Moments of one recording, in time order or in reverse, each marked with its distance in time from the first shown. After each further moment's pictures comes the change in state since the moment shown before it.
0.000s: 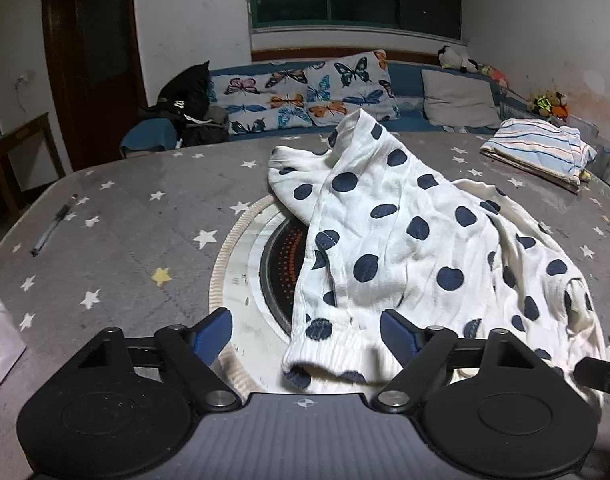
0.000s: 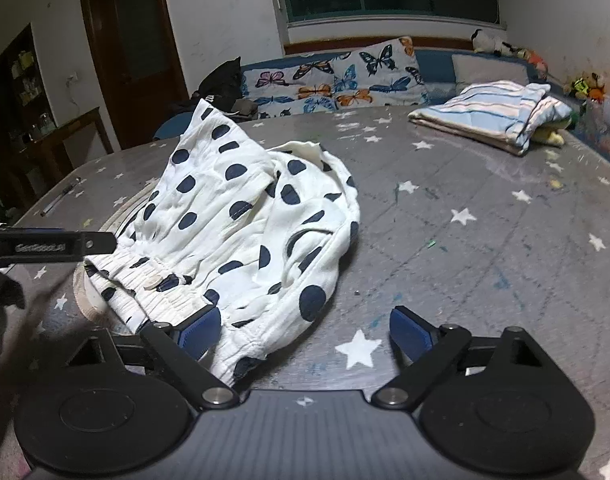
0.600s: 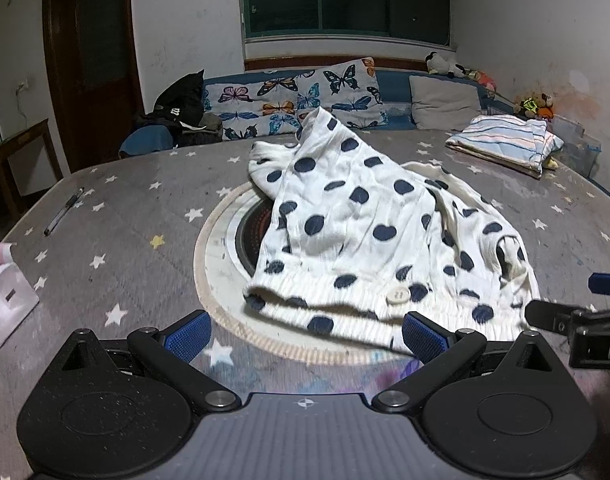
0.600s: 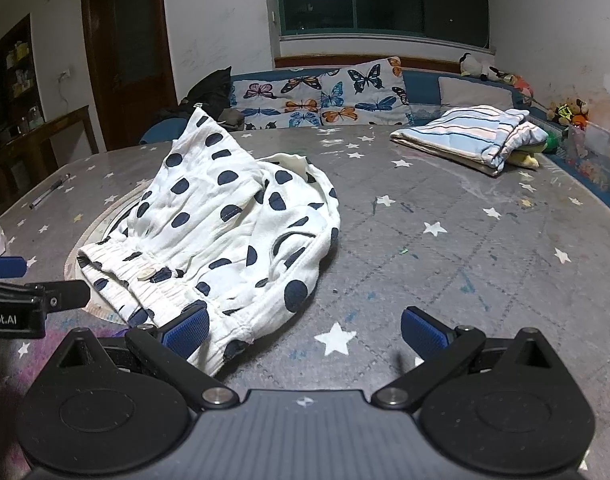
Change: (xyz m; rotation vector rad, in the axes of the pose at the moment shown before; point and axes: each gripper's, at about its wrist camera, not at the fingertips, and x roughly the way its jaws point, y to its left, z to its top) left arm -0.060 -0.031 -0.038 0.004 -0.038 -0.011; right arm -0.021 0.007 -0.007 -0.050 -0.051 -0.082
